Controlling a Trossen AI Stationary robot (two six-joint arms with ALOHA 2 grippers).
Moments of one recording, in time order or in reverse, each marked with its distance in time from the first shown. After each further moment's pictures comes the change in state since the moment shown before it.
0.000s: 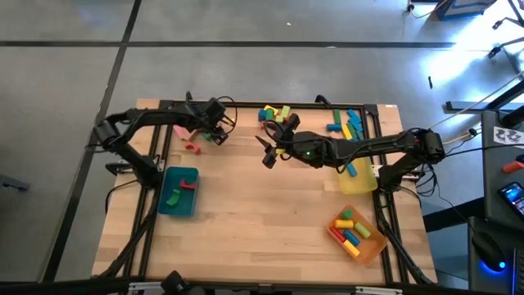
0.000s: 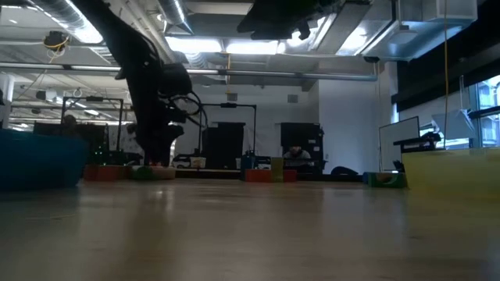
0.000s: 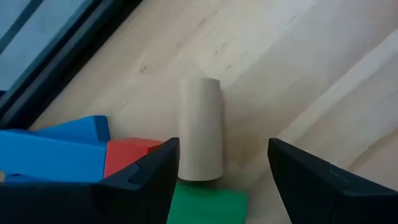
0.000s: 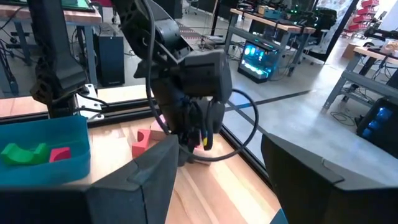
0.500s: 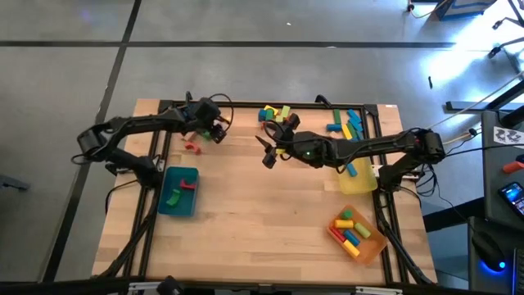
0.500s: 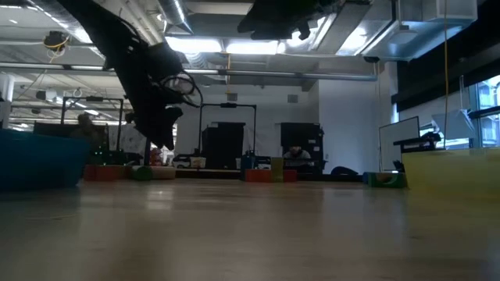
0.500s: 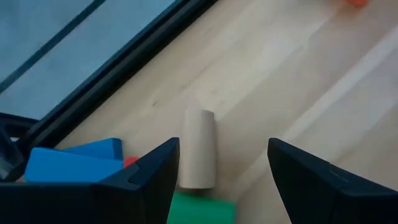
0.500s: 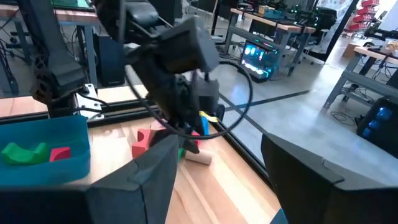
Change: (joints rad) left arm -0.022 -0.174 -0.086 0.110 -0.004 -0.007; right arm 0.000 -0.001 0.000 0.000 0.000 0.000
